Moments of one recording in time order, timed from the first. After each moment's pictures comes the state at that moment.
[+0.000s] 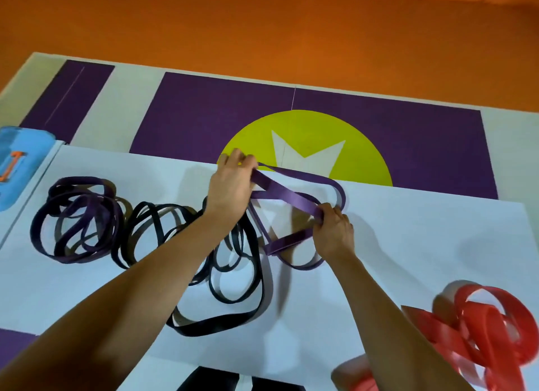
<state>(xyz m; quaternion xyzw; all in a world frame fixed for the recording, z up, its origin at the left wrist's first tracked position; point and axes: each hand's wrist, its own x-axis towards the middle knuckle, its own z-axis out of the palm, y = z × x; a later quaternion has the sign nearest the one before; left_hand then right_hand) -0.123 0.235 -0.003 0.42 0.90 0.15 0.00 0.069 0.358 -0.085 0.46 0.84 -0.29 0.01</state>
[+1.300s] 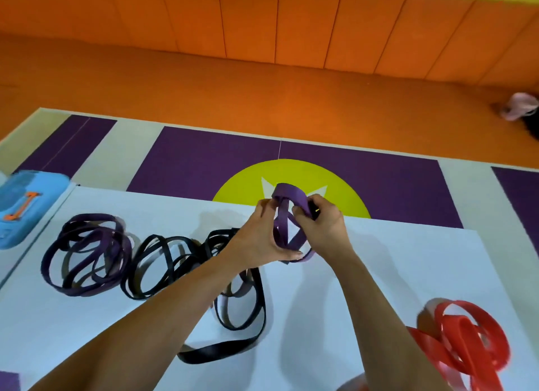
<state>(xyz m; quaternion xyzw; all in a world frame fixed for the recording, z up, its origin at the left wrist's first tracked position) -0.068 0.204 0.035 0.48 0.77 0.35 0.23 0.050 0.326 0.066 0.38 0.77 -0.46 -0.20</state>
